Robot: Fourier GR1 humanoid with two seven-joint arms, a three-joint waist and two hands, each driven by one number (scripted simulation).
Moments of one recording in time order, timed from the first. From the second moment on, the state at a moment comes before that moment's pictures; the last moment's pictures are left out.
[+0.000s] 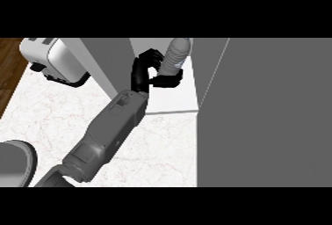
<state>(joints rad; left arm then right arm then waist) -1.00 0.01 -0.34 -0.41 0.47 0.63 -0.38 0.88 -0.10 0.02 -2.41 -0.19 0.45 -0.22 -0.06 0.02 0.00</state>
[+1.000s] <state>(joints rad) -1.16 0.05 -0.25 -0.11 0.44 0.73 -0.52 0.87 -0.11 0.00 -2.40 -0.22 0.50 -0.25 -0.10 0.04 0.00</state>
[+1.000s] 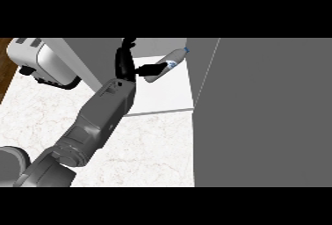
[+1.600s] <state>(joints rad) -1.18 0.05 -0.17 -0.18 0.49 0.51 -0.64 0.88 -0.12 0.01 -2.39 -0.24 0.53 -0.25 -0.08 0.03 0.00</state>
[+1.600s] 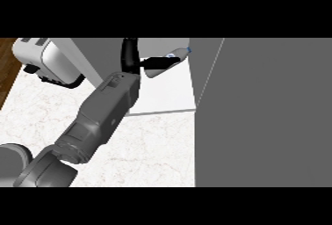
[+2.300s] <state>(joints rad) -1.08 0.00 -0.20 -0.34 0.54 0.42 -0.67 0.90 -0.10 0.06 -2.41 -0.25 0.49 -0.19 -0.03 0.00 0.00</state>
